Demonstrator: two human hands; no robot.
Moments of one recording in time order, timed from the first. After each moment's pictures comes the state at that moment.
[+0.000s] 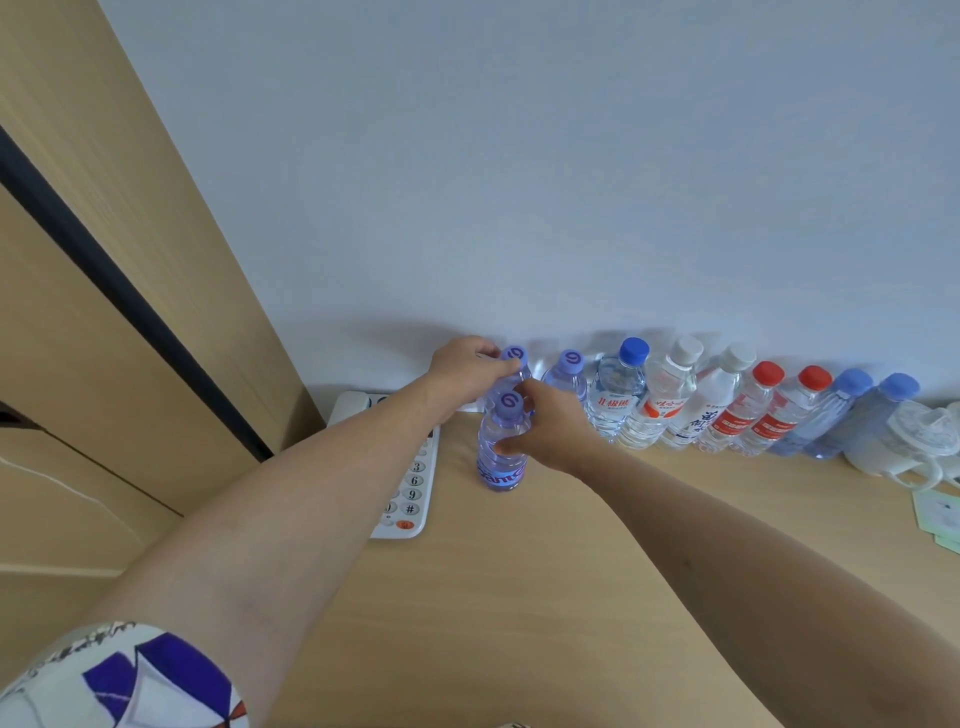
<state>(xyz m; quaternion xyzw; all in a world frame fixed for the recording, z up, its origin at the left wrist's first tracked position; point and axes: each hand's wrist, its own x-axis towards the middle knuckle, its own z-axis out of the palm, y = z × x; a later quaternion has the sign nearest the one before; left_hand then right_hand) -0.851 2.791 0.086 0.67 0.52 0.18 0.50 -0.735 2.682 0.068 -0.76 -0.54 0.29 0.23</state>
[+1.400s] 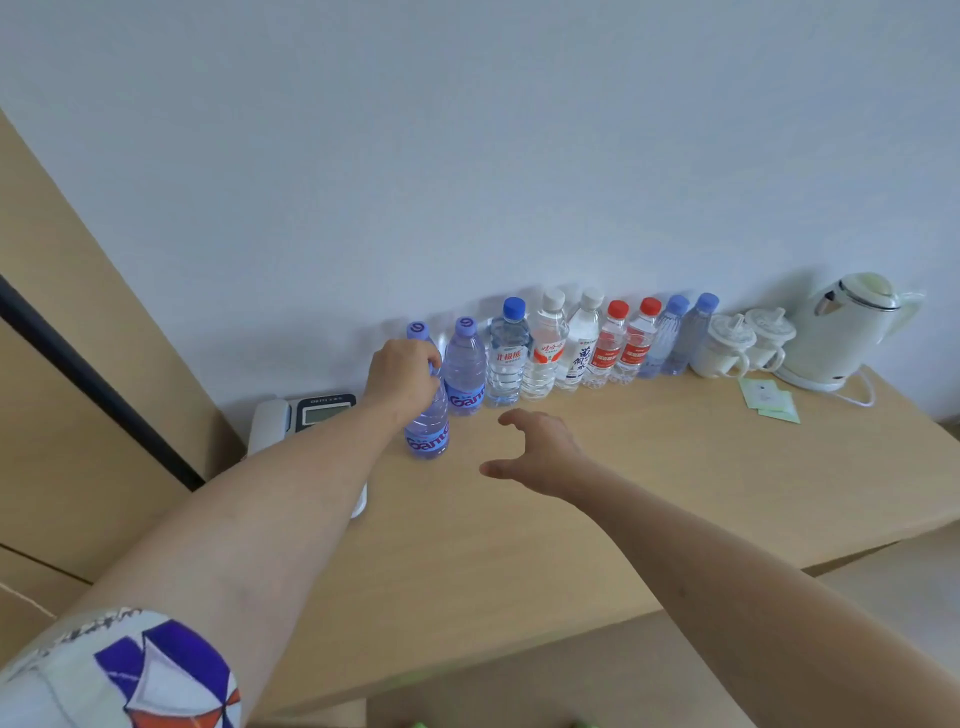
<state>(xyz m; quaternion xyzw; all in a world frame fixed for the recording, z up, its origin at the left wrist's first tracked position) -0.856 2.719 0.092 0.88 0.41 0.14 0.18 -0.734 2.537 0.057 -0.84 -0.44 0.24 0.21</state>
